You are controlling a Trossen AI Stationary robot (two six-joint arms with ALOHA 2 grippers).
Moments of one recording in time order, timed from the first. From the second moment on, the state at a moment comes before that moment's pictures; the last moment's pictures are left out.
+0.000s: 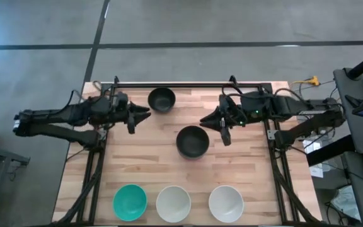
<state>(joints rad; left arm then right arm) 0.05 0.78 0.88 -0.32 -0.21 -0.54 0.11 1.28 1.43 -0.47 0.06 0.35</state>
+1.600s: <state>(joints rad) 0.56 1.78 1.40 -1.02 0.05 0.77 0.11 1.13 0.93 0.22 0.05 0.67</state>
